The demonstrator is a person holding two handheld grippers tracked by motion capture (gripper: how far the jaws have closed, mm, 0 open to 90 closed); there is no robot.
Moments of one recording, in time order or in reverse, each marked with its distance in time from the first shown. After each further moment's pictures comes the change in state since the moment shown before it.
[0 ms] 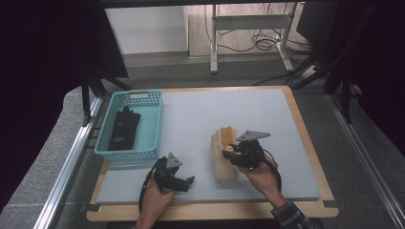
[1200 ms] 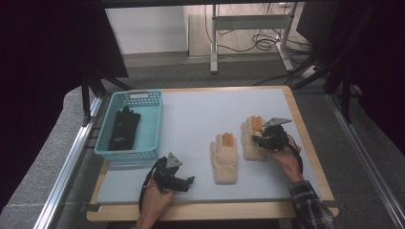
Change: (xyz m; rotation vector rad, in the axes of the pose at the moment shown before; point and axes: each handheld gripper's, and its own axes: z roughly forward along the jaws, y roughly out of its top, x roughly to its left) left arm 0.000 0.000 0.000 0.002 -0.003 -0.001; right arm -0.126 -0.021 0.007 0.056 -0.191 -0.026
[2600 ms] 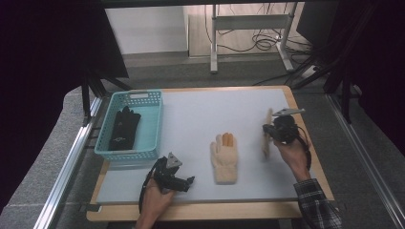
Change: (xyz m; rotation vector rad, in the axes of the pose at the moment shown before) left arm 0.000 0.000 0.000 0.000 0.000 -0.001; right arm -0.005 0.031 -0.038 -0.003 -0.039 0.084
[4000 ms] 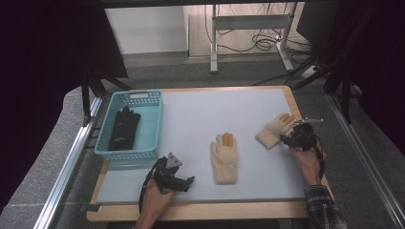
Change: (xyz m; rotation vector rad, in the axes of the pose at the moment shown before) left arm 0.000 0.000 0.000 0.000 0.000 0.000; right arm -0.073 -0.067 0.015 0.081 -0.168 0.215
